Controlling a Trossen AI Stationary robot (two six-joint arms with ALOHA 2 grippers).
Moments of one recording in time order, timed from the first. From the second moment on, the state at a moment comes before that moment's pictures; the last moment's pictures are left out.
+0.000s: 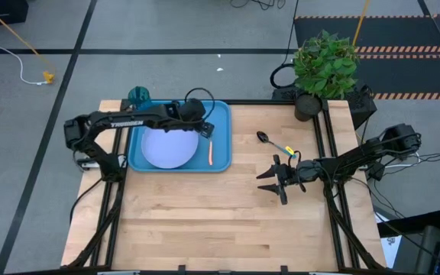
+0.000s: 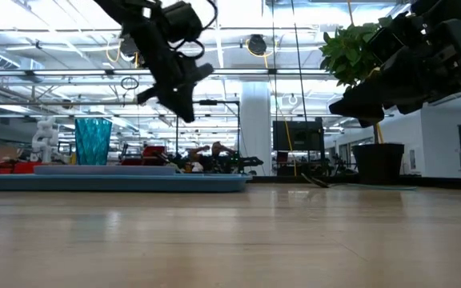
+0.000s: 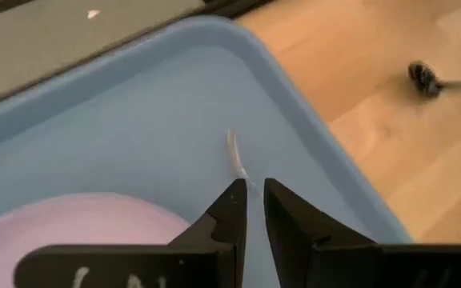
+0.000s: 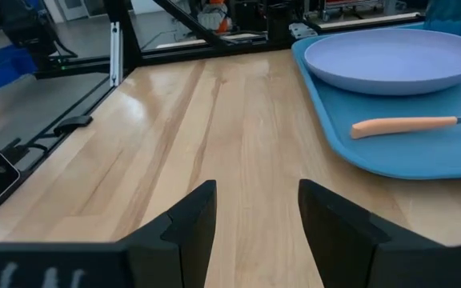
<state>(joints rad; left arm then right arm) 0.37 1.59 1.19 -0.53 -0.24 -0.55 0.22 1.19 0.14 0.80 0.10 0.20</state>
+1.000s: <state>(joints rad) 0.44 1.94 1.35 -0.51 -0.15 -0.57 0.22 1.19 0.14 0.77 0.10 0.17</state>
